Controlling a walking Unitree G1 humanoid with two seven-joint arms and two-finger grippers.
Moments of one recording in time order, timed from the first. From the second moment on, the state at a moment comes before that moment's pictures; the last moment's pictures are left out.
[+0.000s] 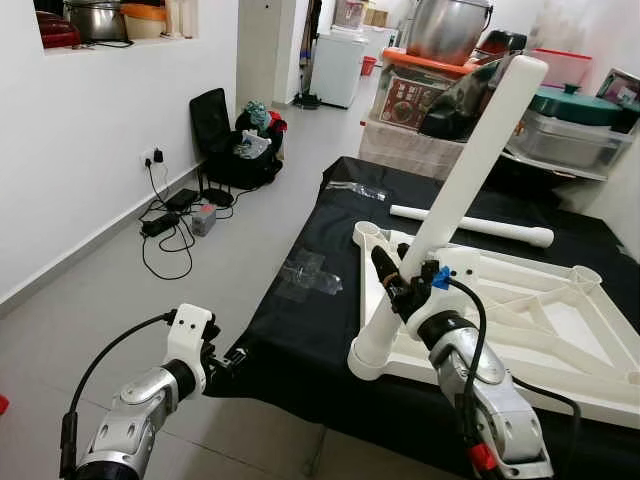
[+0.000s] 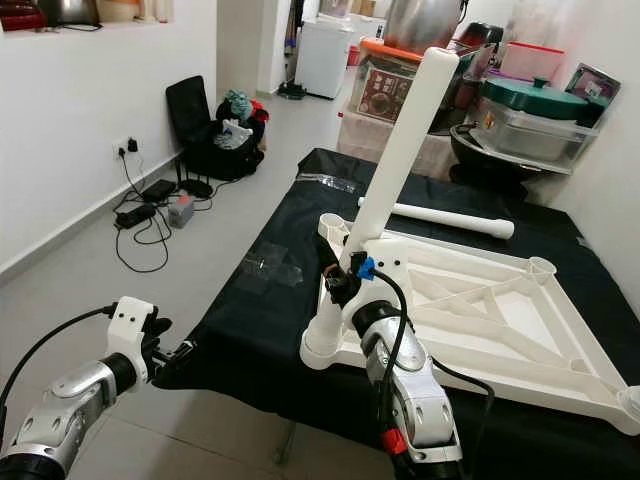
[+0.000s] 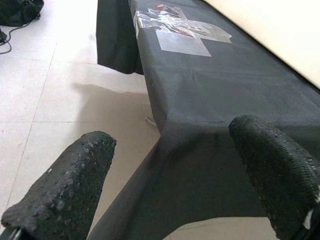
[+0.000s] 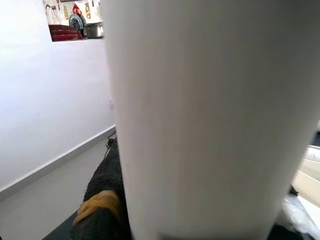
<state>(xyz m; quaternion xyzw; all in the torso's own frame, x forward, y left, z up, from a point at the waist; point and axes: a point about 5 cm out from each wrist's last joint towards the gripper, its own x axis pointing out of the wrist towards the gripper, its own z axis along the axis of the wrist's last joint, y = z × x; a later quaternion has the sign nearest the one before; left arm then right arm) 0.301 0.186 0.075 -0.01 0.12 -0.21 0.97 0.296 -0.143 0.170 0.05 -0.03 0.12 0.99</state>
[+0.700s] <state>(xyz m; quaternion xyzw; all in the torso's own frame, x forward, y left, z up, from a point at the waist) 0.301 0.186 0.075 -0.01 0.12 -0.21 0.97 0.291 -0.148 0.127 0.06 0.08 0.12 0.99</state>
